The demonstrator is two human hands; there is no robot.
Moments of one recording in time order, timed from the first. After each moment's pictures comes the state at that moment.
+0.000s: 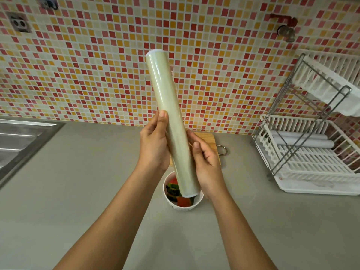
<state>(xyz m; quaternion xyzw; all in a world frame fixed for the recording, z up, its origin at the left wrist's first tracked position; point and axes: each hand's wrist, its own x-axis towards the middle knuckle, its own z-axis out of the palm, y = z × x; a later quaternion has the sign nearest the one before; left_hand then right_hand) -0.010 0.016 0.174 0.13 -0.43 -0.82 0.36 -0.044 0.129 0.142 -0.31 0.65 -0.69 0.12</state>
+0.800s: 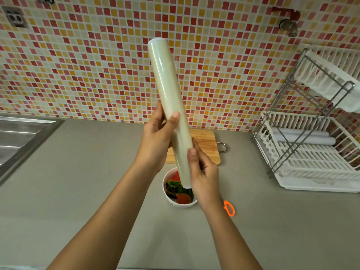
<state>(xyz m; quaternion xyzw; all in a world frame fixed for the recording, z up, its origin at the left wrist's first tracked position) -0.005 0.013 0.173 0.10 -0.57 -0.76 0.30 -0.027 0.131 0.117 -0.24 0.68 -0.69 0.06</state>
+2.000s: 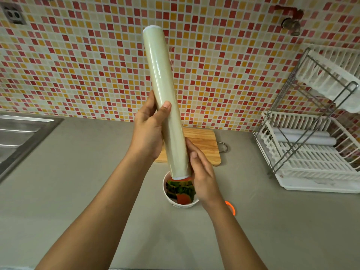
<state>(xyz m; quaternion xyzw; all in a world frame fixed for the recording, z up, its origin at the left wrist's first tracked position) -0.012 -0.008 0.185 0.09 -0.52 -0.78 0.34 -0.032 0.133 0.119 -0.29 0.65 -0.68 0.17</state>
